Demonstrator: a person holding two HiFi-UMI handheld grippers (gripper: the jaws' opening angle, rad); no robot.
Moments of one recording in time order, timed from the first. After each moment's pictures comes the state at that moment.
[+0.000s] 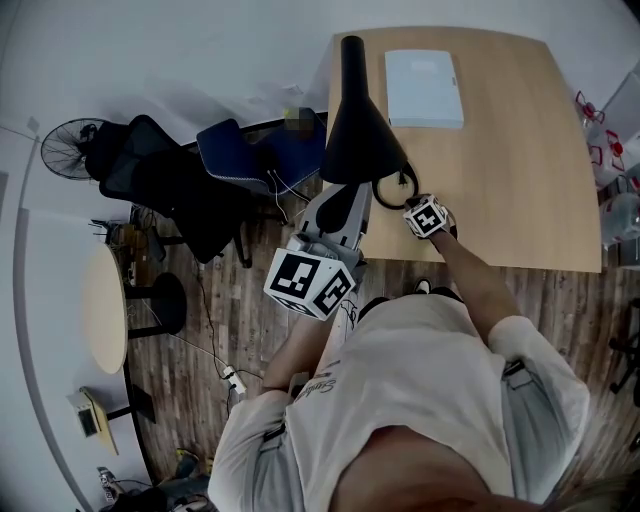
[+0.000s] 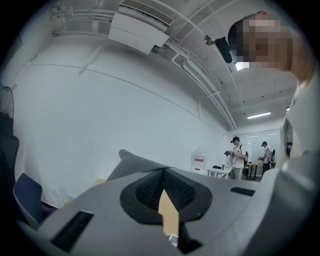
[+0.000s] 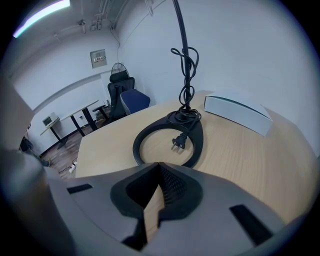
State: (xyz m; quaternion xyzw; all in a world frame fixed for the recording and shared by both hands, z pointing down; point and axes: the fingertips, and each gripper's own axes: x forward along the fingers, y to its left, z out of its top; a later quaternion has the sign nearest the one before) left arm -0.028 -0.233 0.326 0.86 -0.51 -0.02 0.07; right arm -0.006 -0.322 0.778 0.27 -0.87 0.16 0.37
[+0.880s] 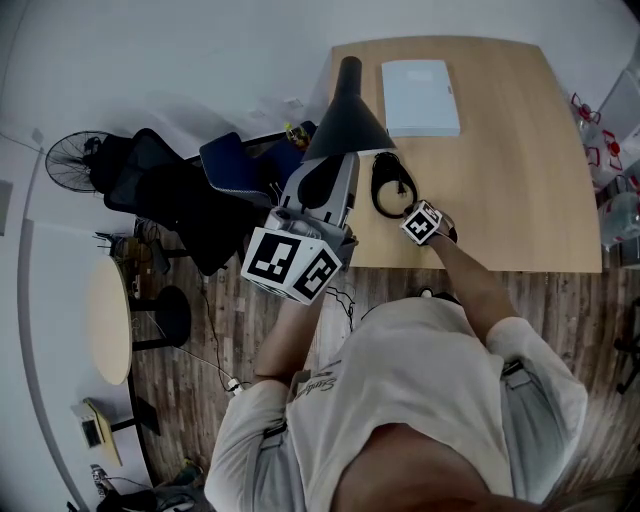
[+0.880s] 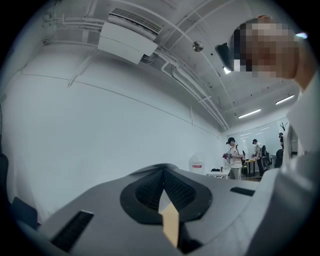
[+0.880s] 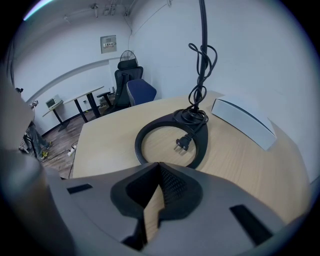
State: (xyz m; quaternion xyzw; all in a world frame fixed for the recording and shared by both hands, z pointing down) left arm -0.022 -0.257 0.256 0.87 -0.49 -0.04 0.00; right arm -0.010 -0.317 0.778 0.24 -0.87 0.11 0.42
